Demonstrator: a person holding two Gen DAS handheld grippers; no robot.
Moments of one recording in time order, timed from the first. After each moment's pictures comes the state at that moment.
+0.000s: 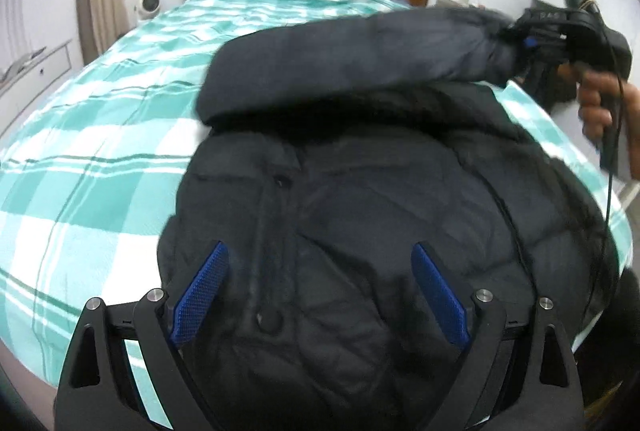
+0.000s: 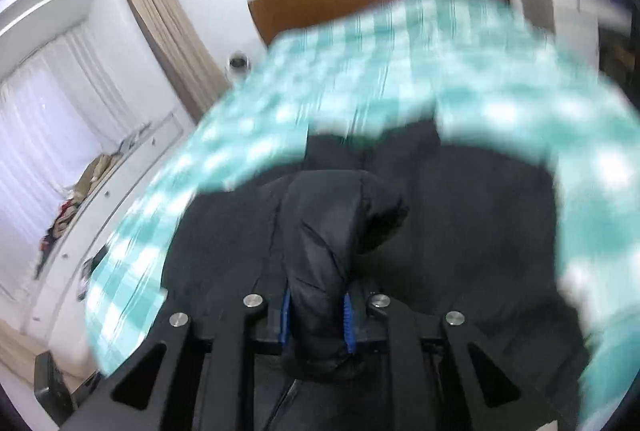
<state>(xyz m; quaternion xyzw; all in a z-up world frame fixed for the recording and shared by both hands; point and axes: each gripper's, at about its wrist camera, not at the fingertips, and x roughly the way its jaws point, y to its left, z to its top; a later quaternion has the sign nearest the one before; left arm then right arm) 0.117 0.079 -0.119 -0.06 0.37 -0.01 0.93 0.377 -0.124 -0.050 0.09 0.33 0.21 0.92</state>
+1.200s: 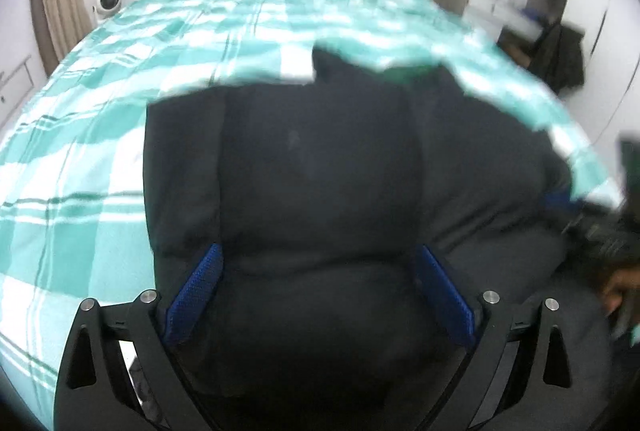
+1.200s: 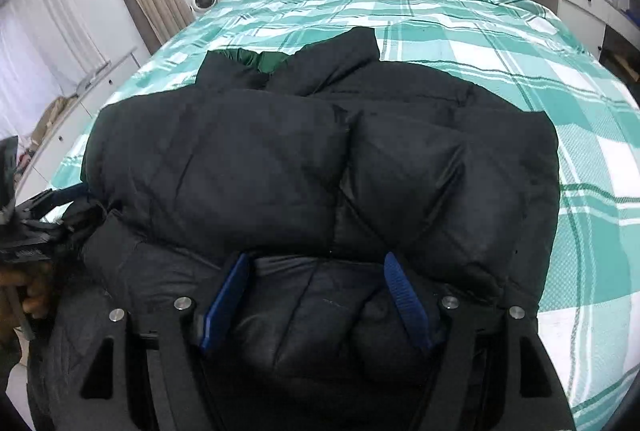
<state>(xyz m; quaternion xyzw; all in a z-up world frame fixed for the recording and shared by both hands) 0.362 0.081 -0.114 -0.05 0.41 -0.05 0.91 0.439 -0.161 -0.178 0.02 0.45 0.20 0.87</state>
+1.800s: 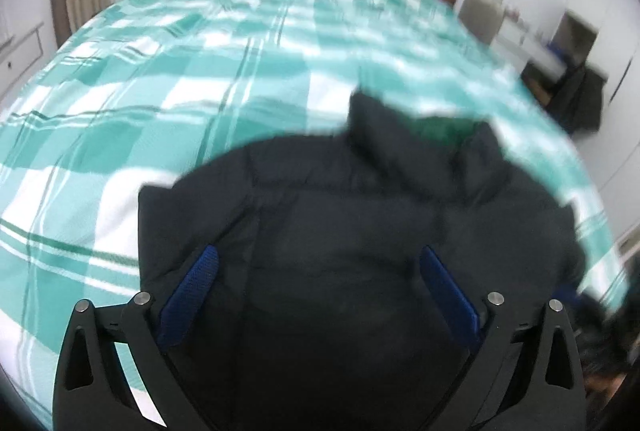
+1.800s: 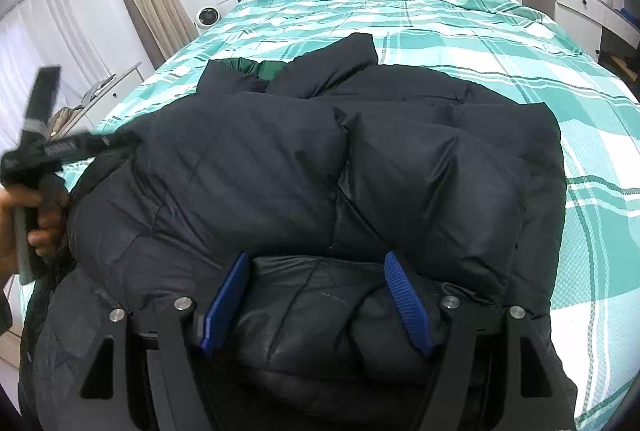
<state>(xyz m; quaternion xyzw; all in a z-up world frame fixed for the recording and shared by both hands) 0.433 0.103 -0.112 -0.11 0.41 -0.02 0.90 0.438 -0.161 -0.185 0.02 0.42 0.20 0.89</state>
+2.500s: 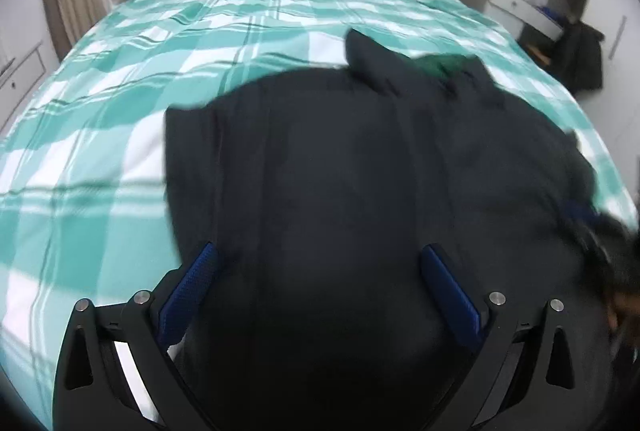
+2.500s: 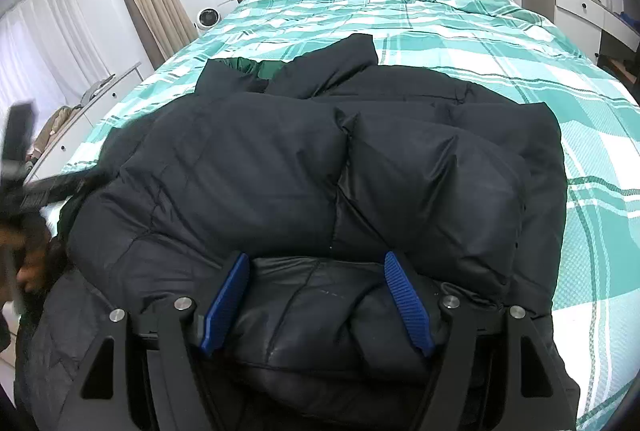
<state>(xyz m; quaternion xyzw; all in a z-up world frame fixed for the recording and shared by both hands) 0.353 0.094 -0.127 -0.04 0.45 -0.02 0.89 0.438 -0.157 -0.184 0.01 0.42 0.19 0.89</state>
